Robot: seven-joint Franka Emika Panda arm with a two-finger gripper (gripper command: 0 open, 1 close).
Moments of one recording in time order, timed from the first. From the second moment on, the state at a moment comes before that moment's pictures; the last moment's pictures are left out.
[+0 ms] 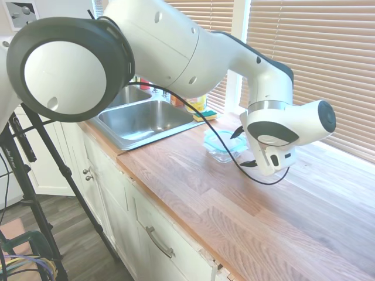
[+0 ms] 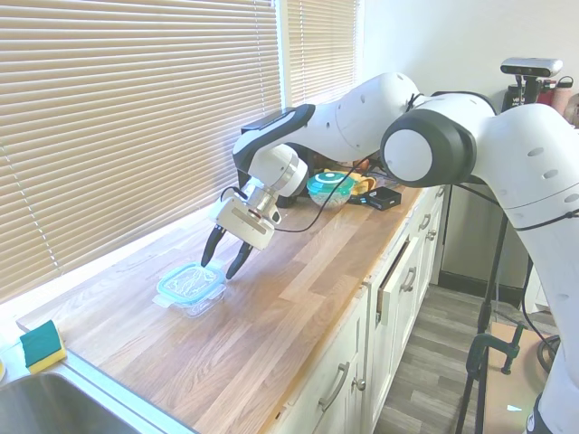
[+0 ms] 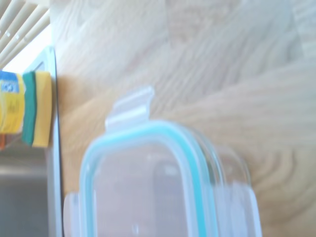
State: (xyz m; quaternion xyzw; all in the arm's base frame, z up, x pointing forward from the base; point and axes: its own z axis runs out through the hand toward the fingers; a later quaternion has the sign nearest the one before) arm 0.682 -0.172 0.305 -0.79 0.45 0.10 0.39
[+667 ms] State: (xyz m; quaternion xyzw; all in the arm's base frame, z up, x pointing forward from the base) arm 0.689 -0.175 0.305 -0.80 0.43 0.09 0.41
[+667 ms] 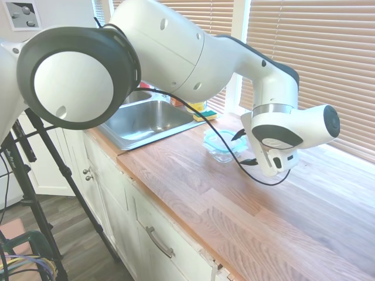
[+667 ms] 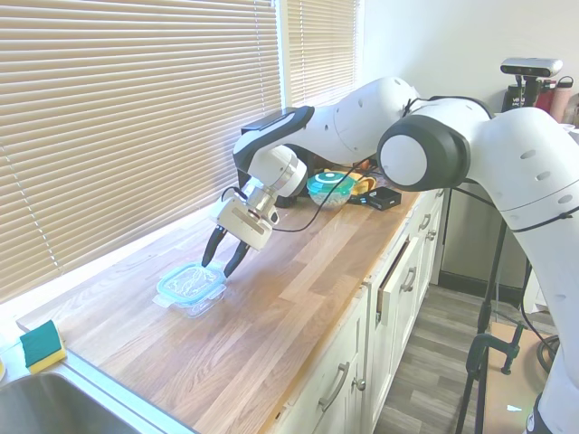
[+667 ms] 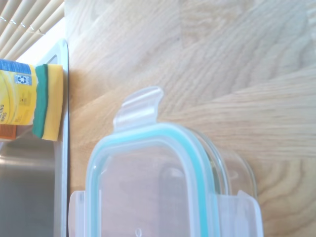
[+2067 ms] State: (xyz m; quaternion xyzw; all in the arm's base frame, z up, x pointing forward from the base) arm 0.685 -0.107 0.420 -0.86 0.37 -0.02 0.35
